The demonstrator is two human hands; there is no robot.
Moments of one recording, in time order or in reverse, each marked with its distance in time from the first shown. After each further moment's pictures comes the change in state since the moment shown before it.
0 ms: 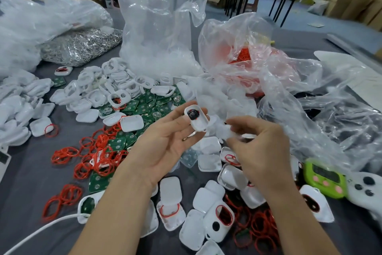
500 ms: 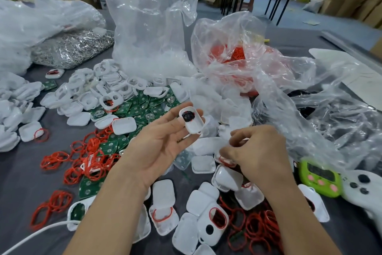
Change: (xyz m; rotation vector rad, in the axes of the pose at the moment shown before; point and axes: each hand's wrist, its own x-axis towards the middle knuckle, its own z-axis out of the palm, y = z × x) left_hand 0.004 -0.001 0.003 0.007 0.006 -0.025; right_hand 0.005 0.004 -0.011 -0.154 -0.089 0.210
